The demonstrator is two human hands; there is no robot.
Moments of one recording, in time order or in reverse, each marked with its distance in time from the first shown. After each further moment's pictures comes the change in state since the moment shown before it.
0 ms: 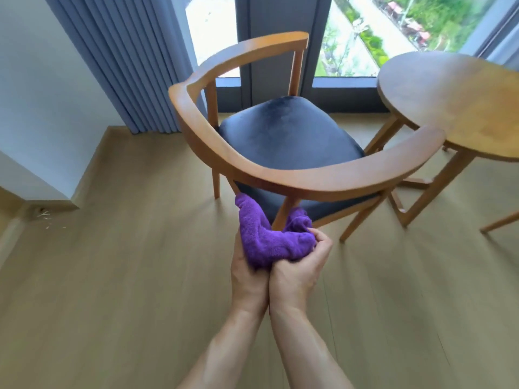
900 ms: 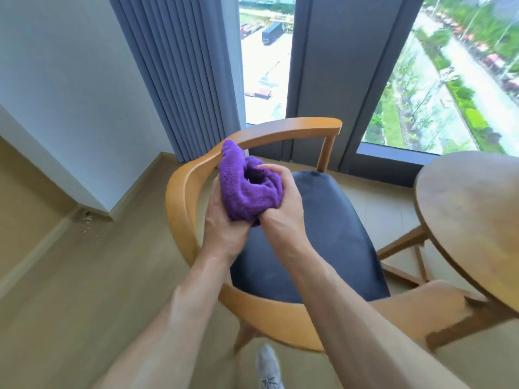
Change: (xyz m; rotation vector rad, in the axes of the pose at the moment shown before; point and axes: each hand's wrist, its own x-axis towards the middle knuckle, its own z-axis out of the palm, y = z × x) left_hand 0.217 0.140 0.123 0.177 0.127 0.377; right_hand 0.241 -0.149 0.145 0.140 -0.949 -0.136
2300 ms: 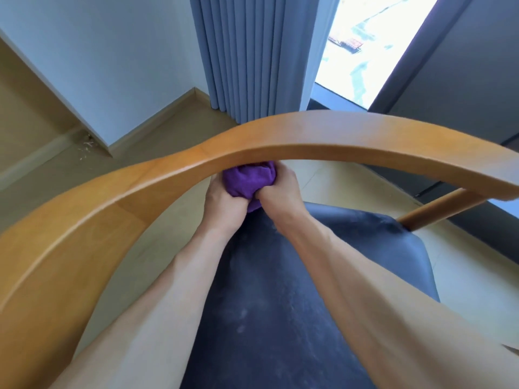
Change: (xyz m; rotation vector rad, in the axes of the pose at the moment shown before) left_hand 0.206 -0.287 0.018 0.145 0.358 -0.518; right_hand 0.296 0.269 0.059 -0.263 -0.480 0.334
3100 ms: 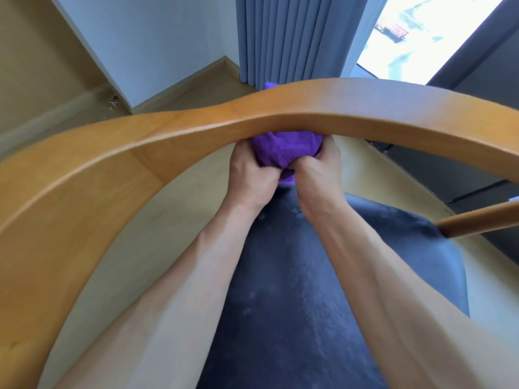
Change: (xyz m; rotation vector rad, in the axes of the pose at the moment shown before) left_hand -0.002 0.003 0.009 0.062 0.237 0.218; right_hand 0.000 -0.001 0.000 0.323 0.017 -0.155
